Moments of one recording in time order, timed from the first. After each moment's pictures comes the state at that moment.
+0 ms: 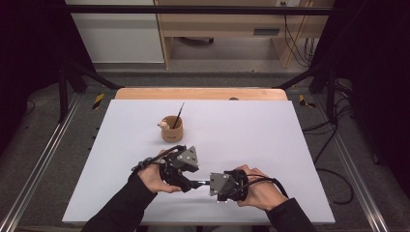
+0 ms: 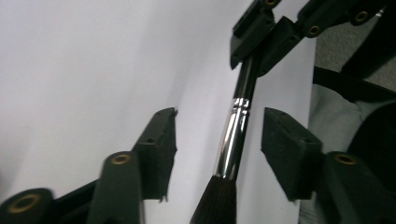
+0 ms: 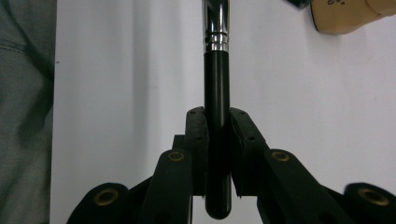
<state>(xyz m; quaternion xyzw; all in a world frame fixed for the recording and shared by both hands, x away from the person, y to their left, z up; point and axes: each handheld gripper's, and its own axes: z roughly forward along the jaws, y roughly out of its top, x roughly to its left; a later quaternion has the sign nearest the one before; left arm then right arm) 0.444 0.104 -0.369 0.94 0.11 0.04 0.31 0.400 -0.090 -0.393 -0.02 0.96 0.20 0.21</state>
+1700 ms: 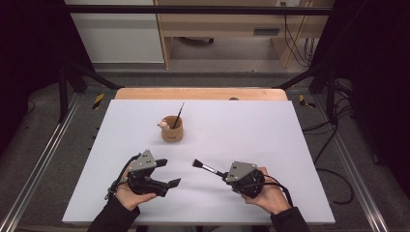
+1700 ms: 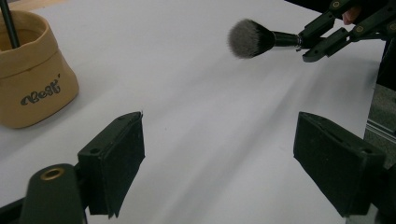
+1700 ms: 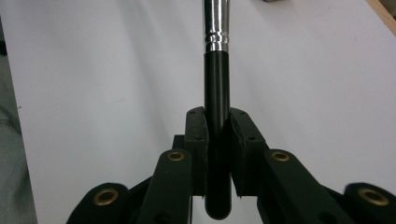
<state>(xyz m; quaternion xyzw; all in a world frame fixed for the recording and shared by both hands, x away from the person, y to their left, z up) 0.422 0.189 -0.417 0.83 0.28 0.11 0.47 0.410 -0.133 -0.415 0.16 0.91 0.32 0.20</state>
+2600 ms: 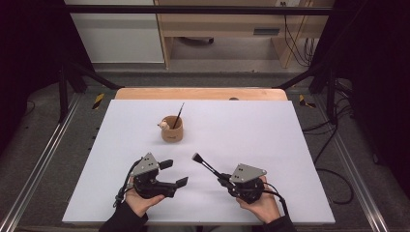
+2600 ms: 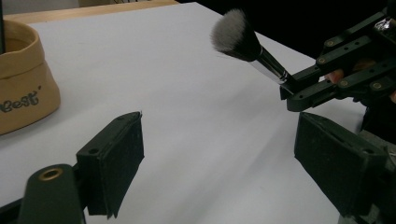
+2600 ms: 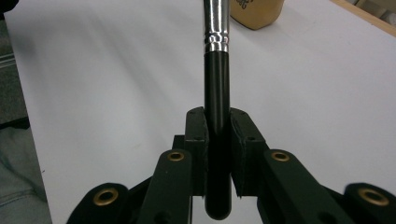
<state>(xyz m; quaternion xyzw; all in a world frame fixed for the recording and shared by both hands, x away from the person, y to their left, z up) 0.412 0.171 -0.422 0.77 0.32 0.10 0.54 0.400 -0.135 -0.432 0.24 0.86 0.42 0.18</state>
